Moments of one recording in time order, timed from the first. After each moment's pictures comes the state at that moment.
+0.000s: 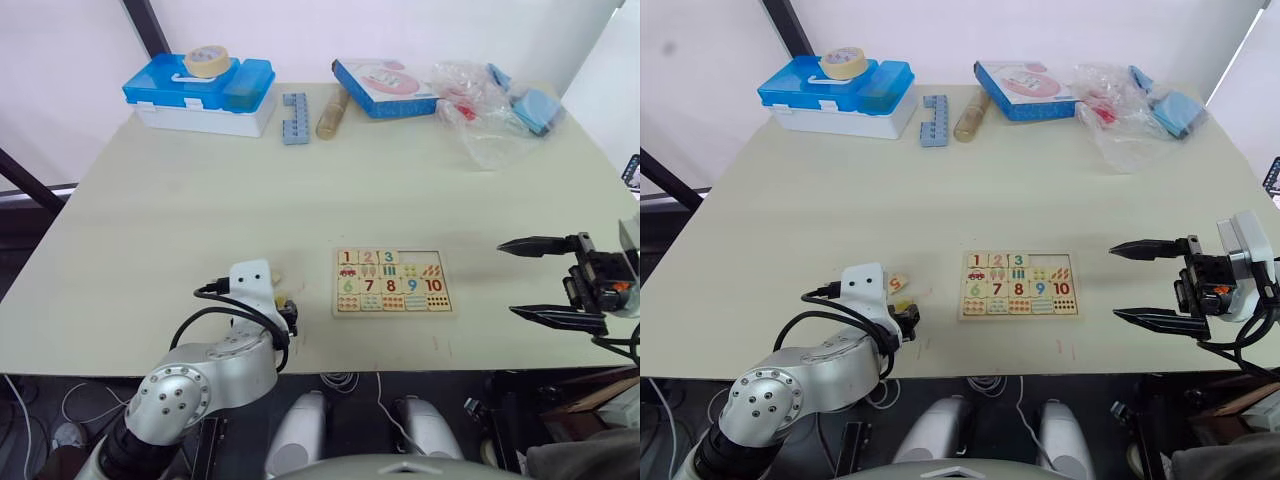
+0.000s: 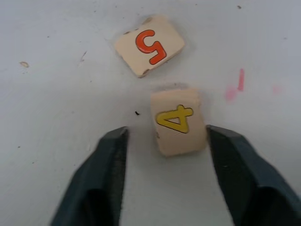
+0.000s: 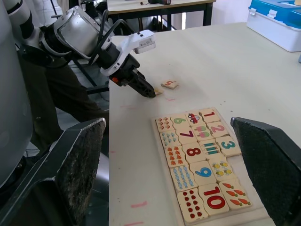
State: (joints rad) left arm -0.10 0.61 -0.26 -0.72 -1.61 0.79 1.42; right arm -0.10 -0.92 -0.33 -0.18 0.81 0.36 1.50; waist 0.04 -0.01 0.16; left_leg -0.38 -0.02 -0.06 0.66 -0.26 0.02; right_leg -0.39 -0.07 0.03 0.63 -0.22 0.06
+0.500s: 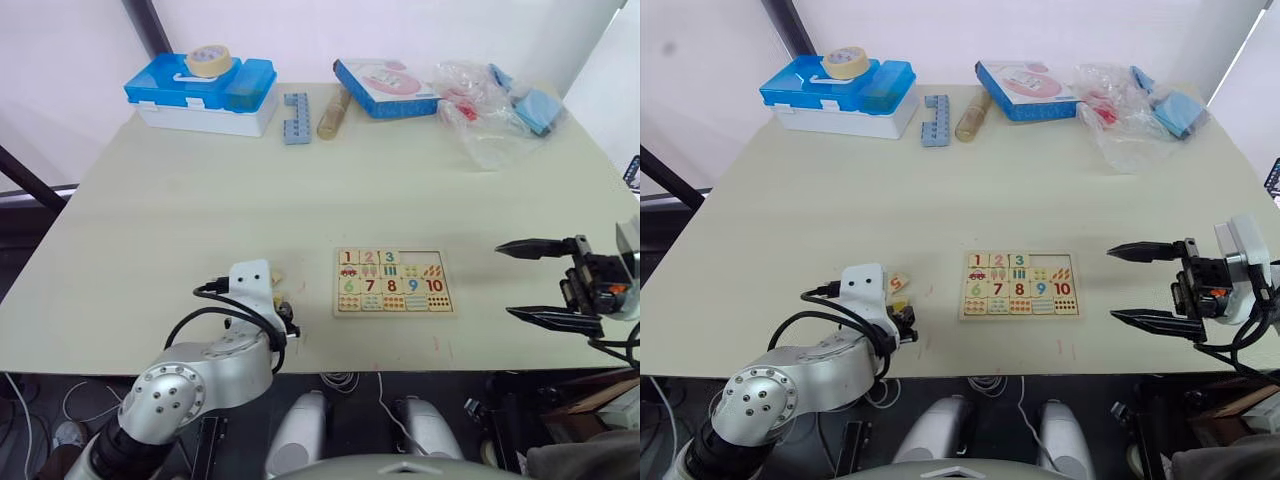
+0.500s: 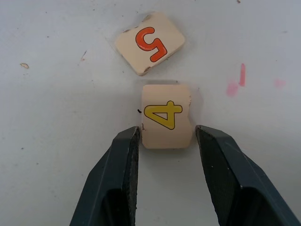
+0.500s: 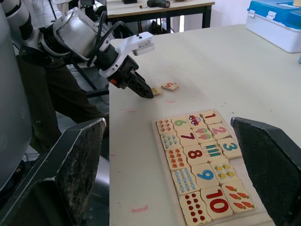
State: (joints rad) left arm -0.11 0.67 -0.26 -0.72 -1.63 0.80 1.39; right arm -0.07 -0.90 -0.33 -0.19 0.81 0.36 1.48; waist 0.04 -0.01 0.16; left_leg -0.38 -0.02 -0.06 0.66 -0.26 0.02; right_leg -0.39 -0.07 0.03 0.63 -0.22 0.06
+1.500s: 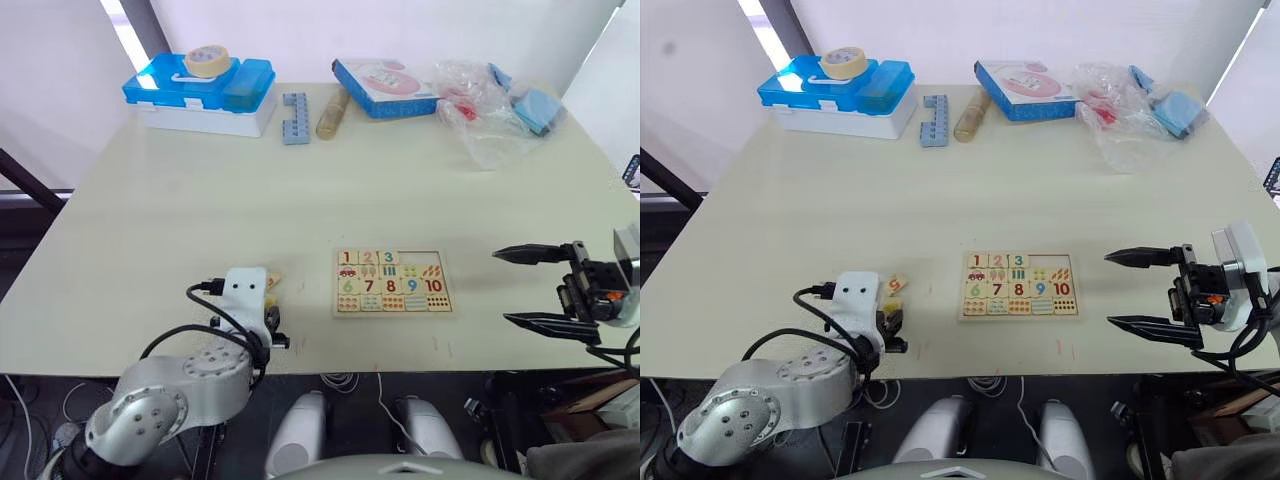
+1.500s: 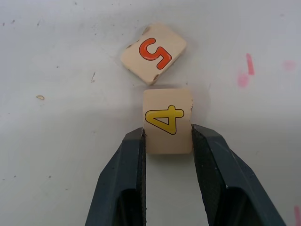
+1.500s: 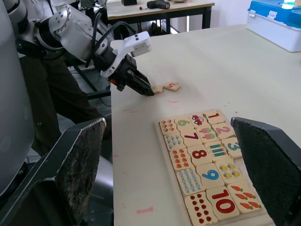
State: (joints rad) left arm 0.04 0.79 -0.20 -0.79 -1.37 0.89 1.03; right arm -0.03 -0.89 -0.34 -0.22 0.82 0.35 1.47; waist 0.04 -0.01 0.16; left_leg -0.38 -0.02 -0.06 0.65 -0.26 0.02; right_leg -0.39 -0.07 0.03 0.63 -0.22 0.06
